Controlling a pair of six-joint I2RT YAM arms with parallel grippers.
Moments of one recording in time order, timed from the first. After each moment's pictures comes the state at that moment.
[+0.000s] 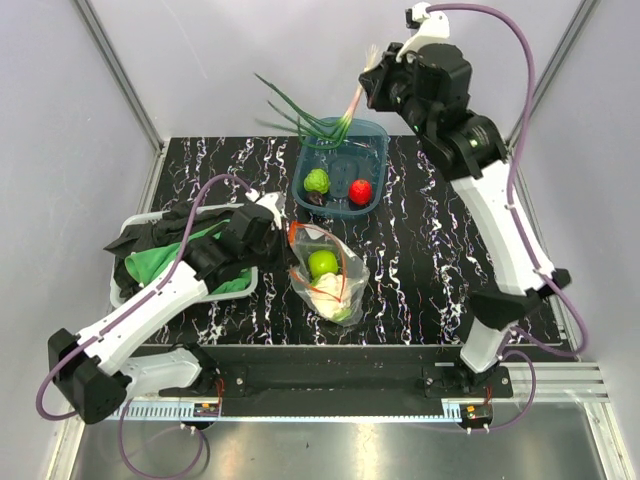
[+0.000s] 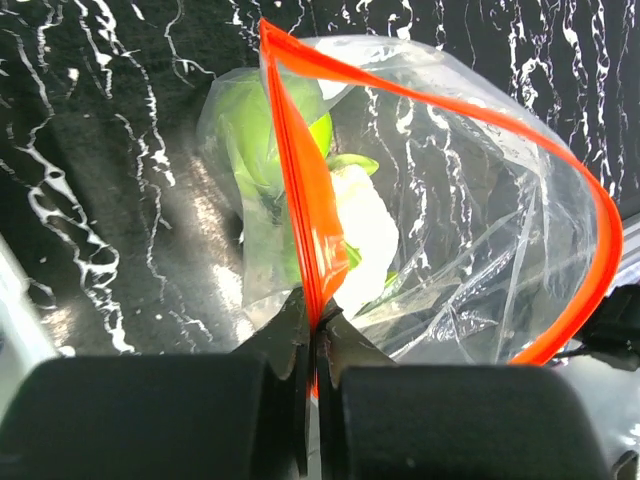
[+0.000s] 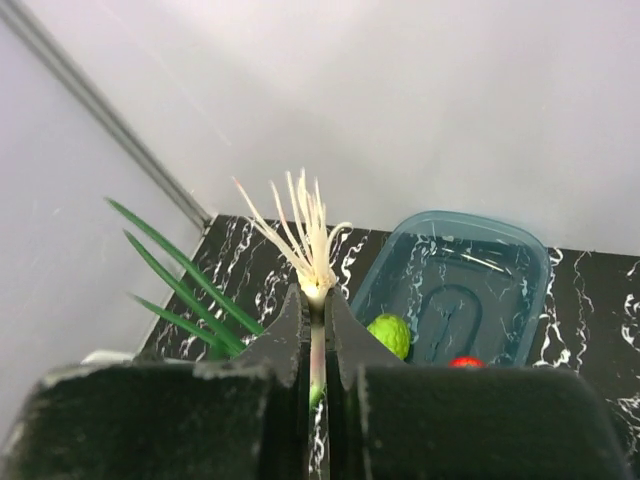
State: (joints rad) left arm -0.70 1.12 1.02 -0.66 0.04 -0.66; right arm 0.60 1.74 2.37 -0.67 0.22 0.31
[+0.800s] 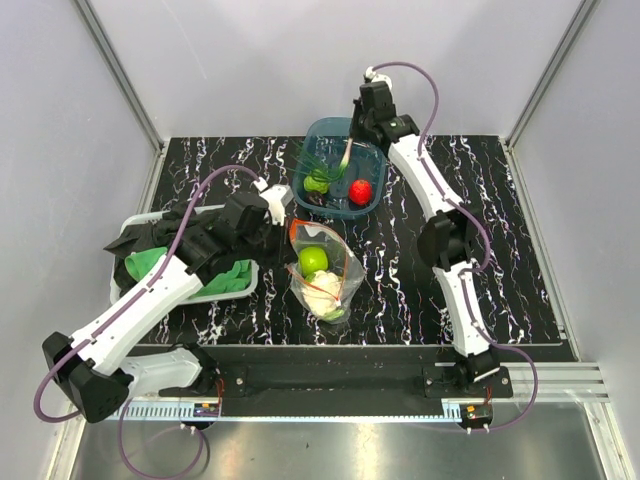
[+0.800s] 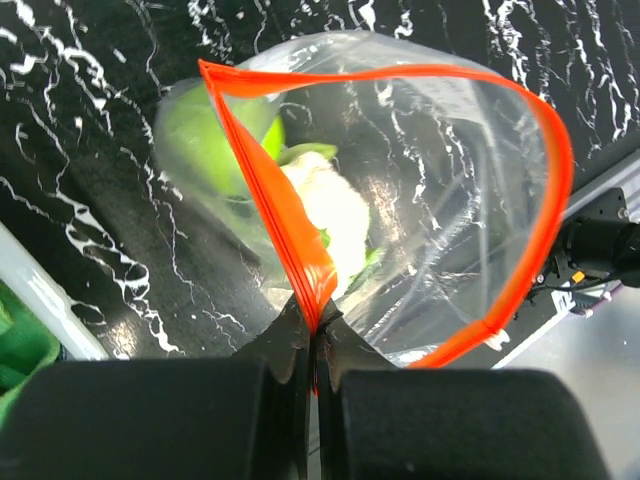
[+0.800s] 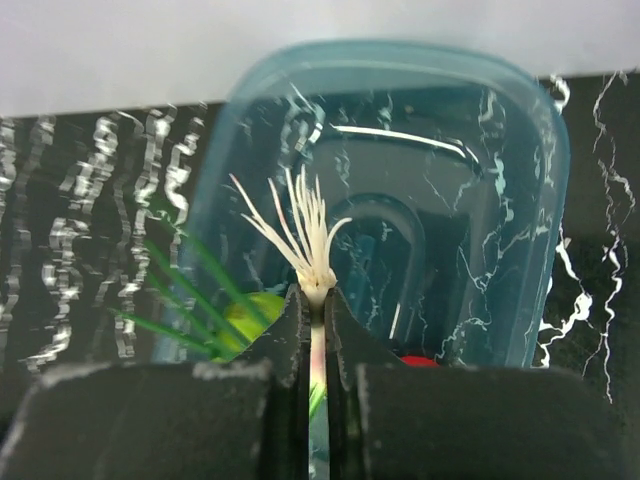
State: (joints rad) left arm -0.69 1.12 1.14 -0.77 0.14 -0.44; right arm 0.40 2.45 2.59 -0.66 0.13 0.40
